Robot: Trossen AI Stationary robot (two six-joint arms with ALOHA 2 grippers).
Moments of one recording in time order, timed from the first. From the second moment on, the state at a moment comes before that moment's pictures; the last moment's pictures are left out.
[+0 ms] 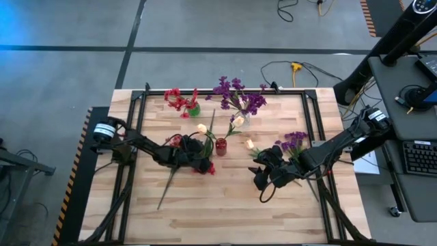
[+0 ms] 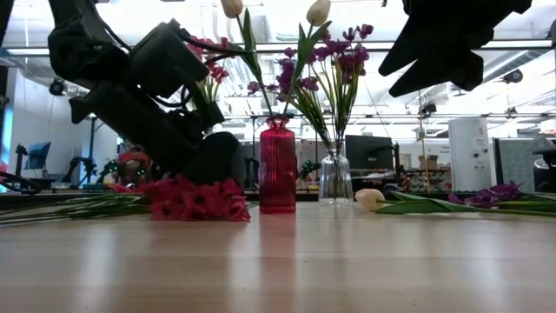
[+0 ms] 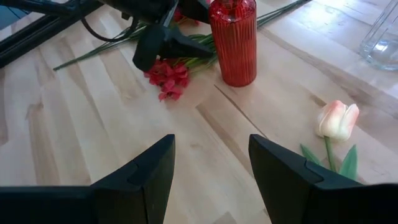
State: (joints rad) left arm -0.15 1.77 0.61 0.34 -0.66 -0.61; right arm 0.48 1.35 0.86 -0.36 0.61 0.95
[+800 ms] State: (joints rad) left arm -0.13 1.80 0.62 0.32 -0.61 -0.67; right arm 0.48 1.35 0.86 -0.36 0.61 0.95
